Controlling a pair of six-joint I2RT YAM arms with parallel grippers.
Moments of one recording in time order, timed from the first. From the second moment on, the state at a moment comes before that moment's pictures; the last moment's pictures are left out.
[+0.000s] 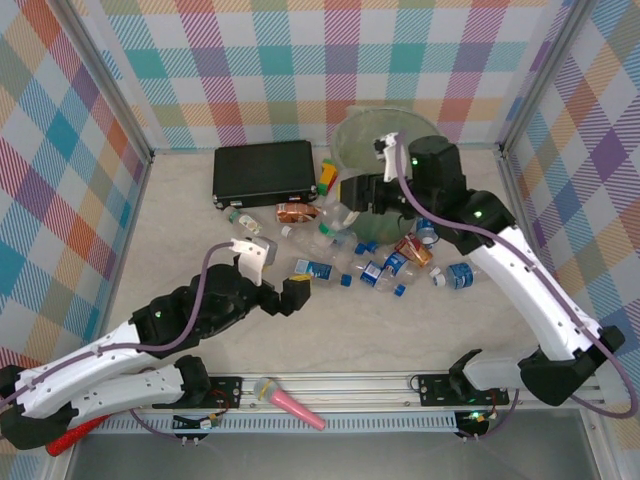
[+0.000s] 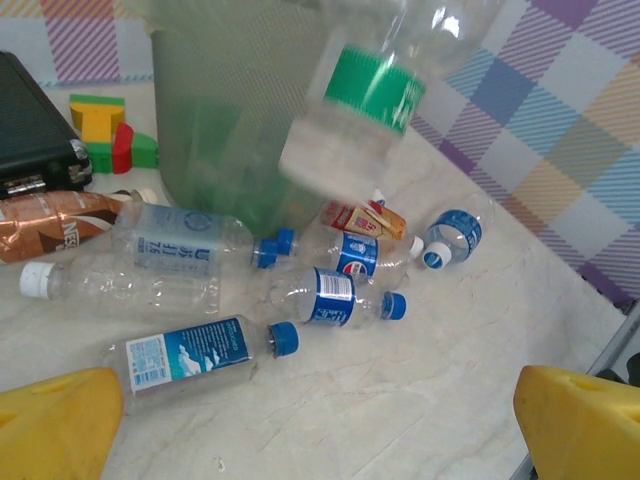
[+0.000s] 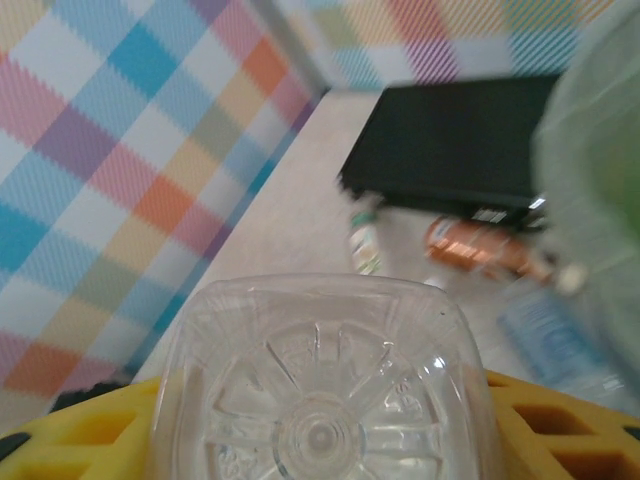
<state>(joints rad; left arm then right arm) -1.09 0.72 0.83 -0.47 -0.31 -0.43 0.63 1.29 1.59 -0.71 -0.21 0.41</state>
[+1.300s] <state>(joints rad) -1.09 0.58 0.75 -0.54 -0.36 -0.48 0.34 1.92 2.02 -0.51 0.28 0.14</state>
